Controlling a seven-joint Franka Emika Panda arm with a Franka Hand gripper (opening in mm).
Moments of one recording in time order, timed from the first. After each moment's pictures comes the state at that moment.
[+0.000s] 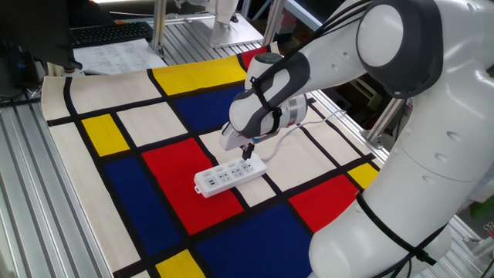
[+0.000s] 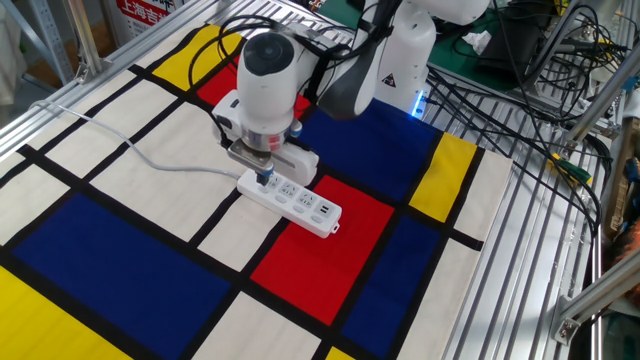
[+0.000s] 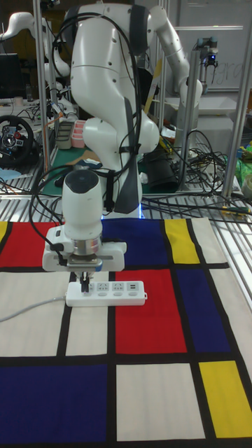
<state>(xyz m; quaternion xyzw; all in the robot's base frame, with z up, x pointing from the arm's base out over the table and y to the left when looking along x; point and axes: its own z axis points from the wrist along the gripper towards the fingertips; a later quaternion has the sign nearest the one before) 0.435 -0.092 0.099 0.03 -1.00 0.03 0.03</state>
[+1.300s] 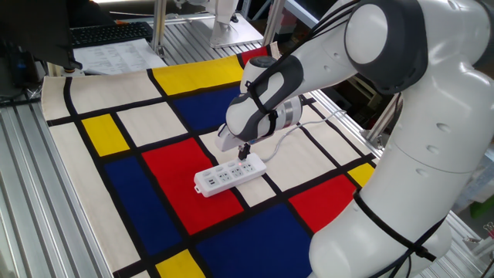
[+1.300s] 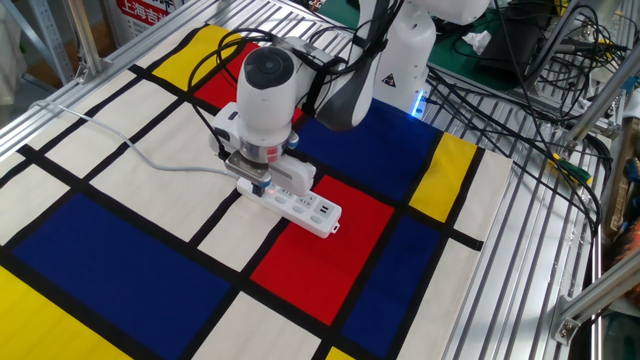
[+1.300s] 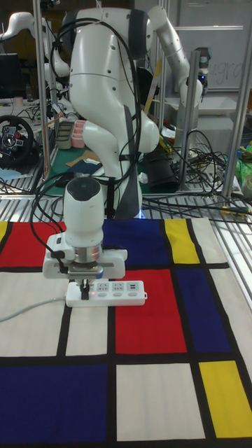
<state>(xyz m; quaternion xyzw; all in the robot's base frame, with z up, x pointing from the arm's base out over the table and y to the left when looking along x) 0.448 -0.091 0.086 0.04 -1.00 0.03 0.02</state>
